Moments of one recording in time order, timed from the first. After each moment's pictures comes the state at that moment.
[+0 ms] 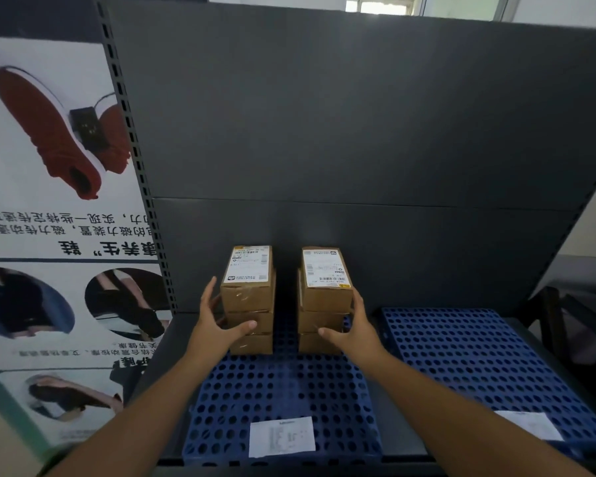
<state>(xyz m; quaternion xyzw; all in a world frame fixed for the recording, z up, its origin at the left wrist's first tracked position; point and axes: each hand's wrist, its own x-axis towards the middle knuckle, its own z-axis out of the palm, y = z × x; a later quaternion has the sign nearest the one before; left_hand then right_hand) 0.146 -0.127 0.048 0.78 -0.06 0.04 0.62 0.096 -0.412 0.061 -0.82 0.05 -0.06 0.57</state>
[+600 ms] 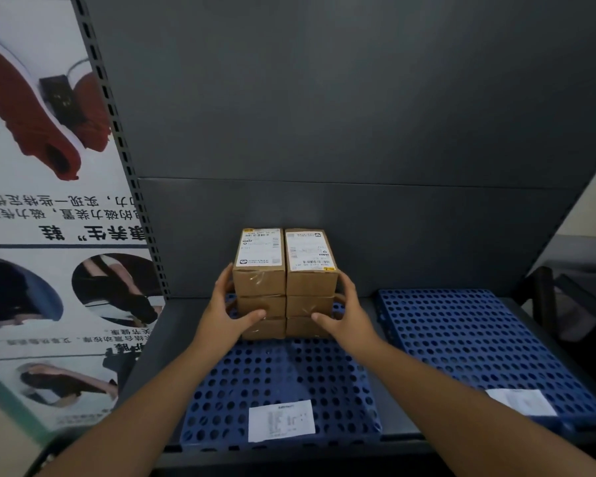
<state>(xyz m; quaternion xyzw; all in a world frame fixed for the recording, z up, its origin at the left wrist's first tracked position) 0.148 -0.147 0.042 0.79 -0.12 0.04 0.59 0.099 -0.402 0.052 -0.83 0.06 -0.06 0.54</state>
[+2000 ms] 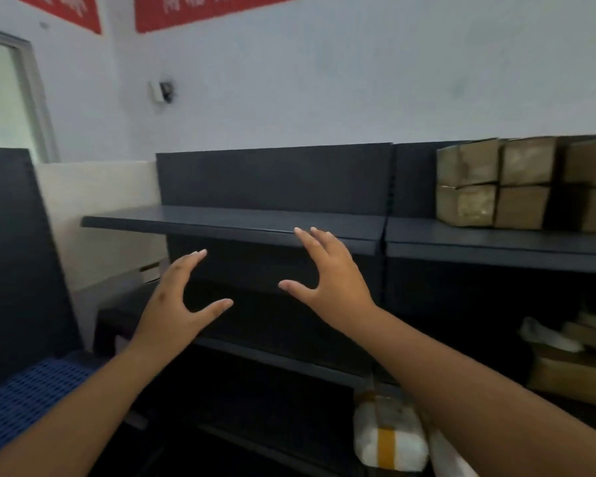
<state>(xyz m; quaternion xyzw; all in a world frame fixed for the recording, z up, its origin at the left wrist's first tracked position) -0.343 -0.586 0.258 0.57 -0.65 0.07 0.50 -0.608 -0.657 0.291 -0.82 0.37 -0.43 -0.02</state>
